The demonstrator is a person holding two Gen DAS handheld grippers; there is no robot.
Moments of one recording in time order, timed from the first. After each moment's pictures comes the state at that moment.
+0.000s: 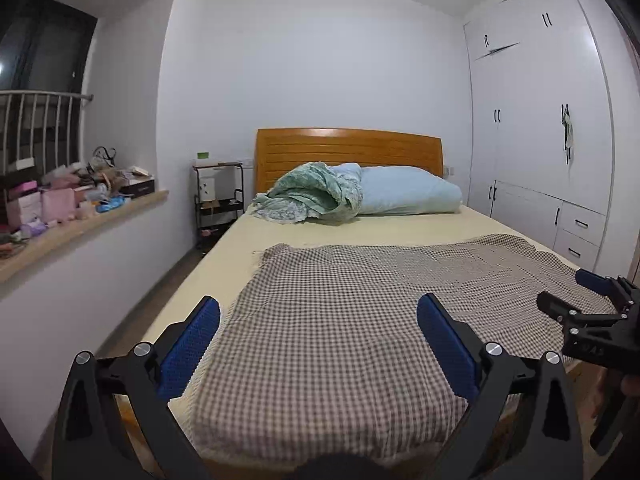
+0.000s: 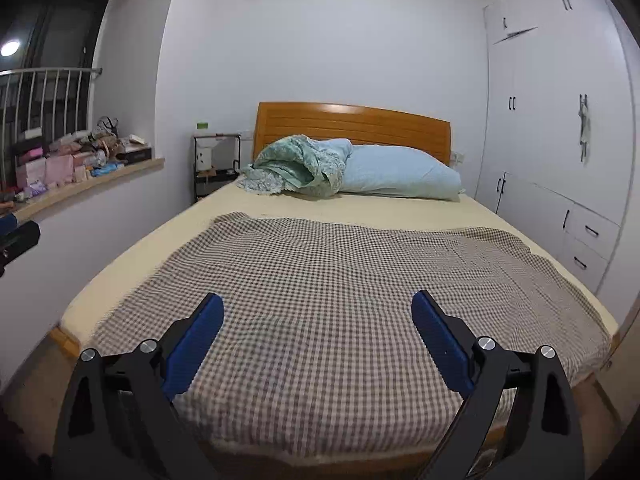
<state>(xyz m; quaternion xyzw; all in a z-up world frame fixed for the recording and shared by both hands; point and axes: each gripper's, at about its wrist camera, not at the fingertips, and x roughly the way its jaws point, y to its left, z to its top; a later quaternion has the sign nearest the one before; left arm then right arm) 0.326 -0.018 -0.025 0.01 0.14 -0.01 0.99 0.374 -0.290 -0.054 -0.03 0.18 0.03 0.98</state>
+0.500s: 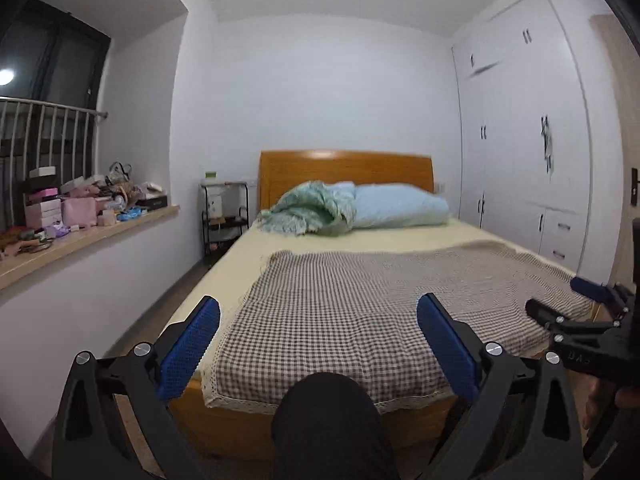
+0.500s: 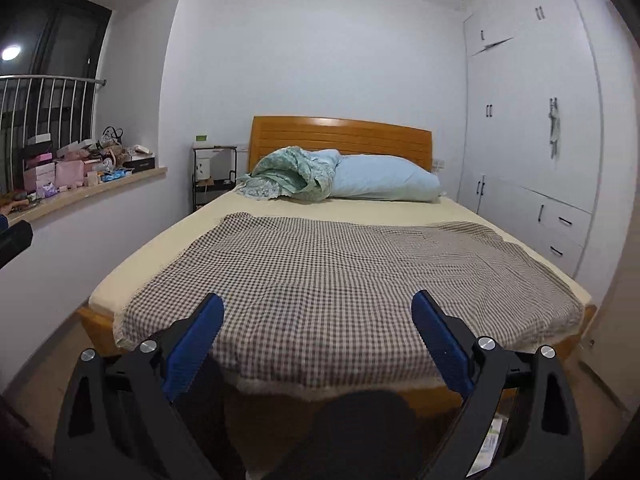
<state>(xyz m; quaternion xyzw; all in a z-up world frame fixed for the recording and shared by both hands) 0.137 -0.014 -0.033 0.01 0.09 -0.02 1.00 0.225 -0.269 -0.071 -0.03 0.16 0.00 0.99</state>
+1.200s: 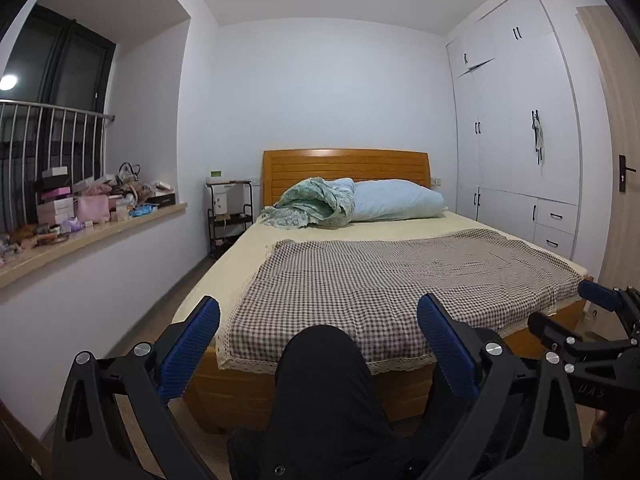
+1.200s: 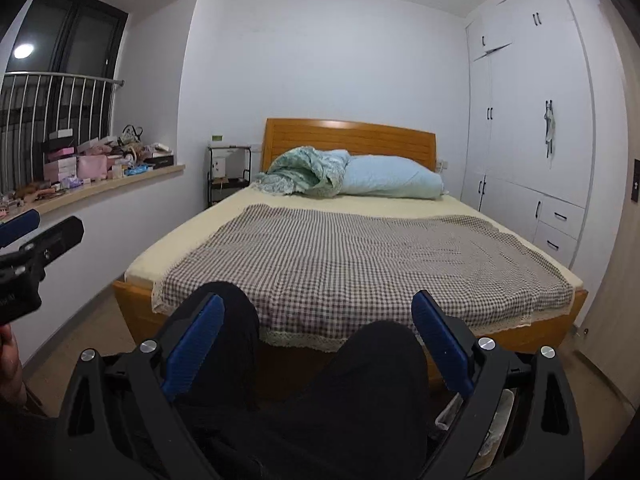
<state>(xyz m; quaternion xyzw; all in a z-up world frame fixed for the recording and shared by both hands) 0.031 -0.026 -0.053 0.02 0.10 -0.01 0.99 0.122 -0.241 -0.096 -0.03 0.15 0.01 0.99</state>
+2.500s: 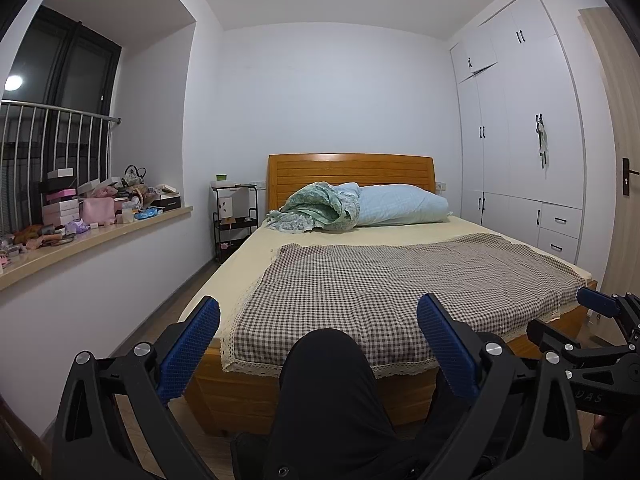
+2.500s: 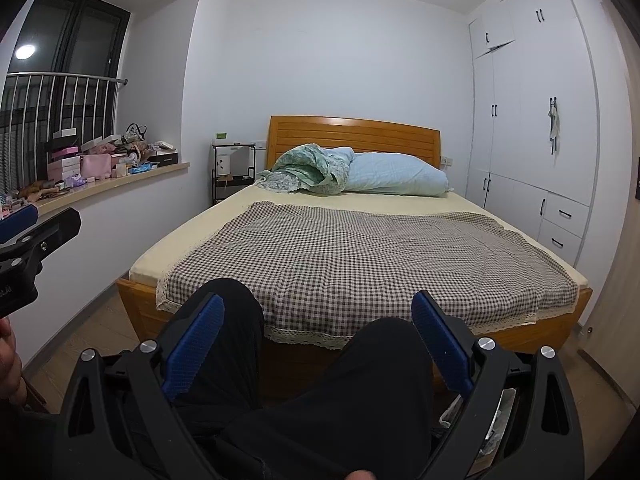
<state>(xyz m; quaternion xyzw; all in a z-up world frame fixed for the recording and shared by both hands) 0.026 -0.028 -0.045 0.01 0.10 0.00 1.00 0.116 -0.238 -0.097 -0.03 0.16 0.02 0.99</state>
